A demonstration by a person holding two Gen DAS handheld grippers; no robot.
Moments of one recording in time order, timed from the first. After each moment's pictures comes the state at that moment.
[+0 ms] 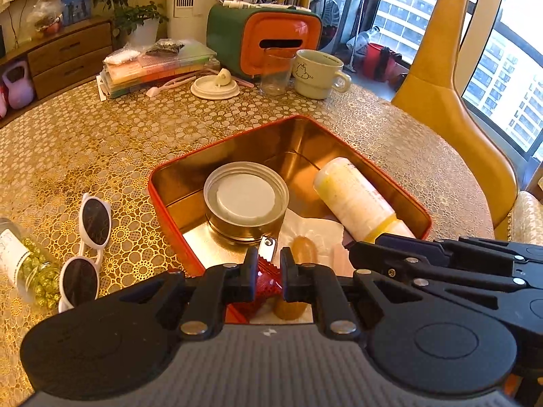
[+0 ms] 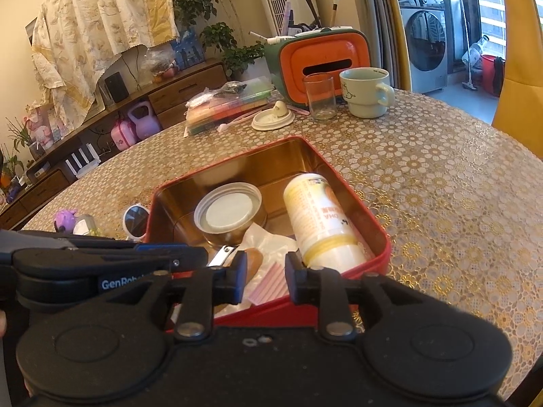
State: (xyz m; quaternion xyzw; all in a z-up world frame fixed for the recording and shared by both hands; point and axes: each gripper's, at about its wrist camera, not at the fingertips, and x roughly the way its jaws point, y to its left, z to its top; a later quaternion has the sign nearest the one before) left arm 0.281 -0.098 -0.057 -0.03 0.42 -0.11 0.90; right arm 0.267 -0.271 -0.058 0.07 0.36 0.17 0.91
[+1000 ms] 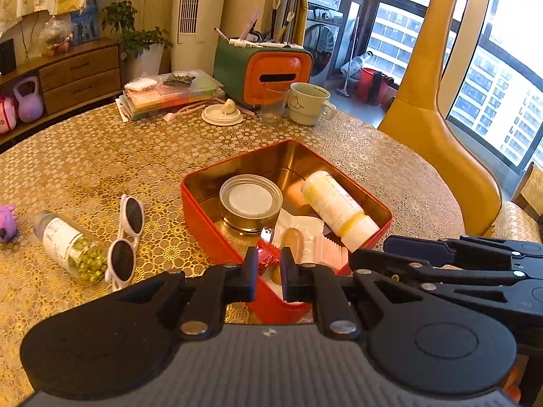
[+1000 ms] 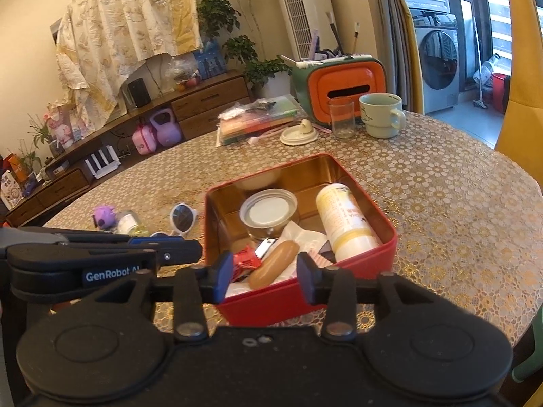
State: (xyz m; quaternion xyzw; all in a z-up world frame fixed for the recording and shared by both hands) left arm 0.215 -0.076 -0.016 -0.04 0.38 -0.11 0.92; right arm 0.209 -0.263 -0.019 0.06 0.34 0.20 0.92
